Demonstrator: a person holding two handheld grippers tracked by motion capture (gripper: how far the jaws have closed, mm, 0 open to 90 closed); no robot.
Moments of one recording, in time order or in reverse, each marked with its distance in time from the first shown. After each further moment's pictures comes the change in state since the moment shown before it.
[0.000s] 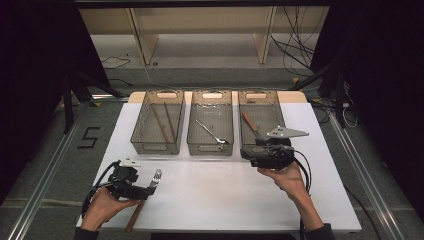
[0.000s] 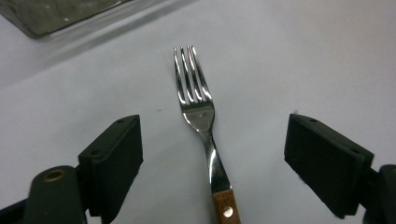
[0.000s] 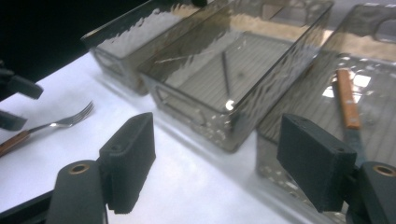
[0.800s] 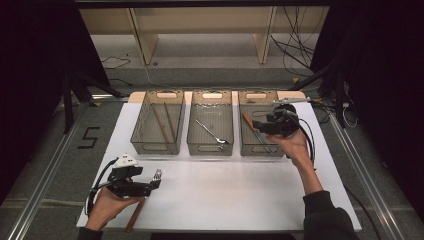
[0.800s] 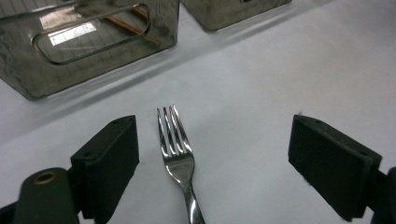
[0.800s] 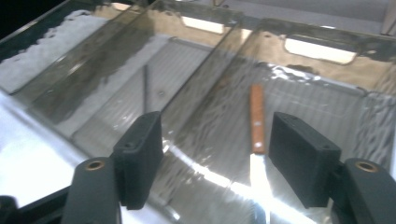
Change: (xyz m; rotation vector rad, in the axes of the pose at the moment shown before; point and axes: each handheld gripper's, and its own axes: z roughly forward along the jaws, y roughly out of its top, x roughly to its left) left arm -0.003 0.003 -0.007 -0.206 -0.063 0.009; right arm -0.069 0.052 0.022 0.077 -0.157 0.066
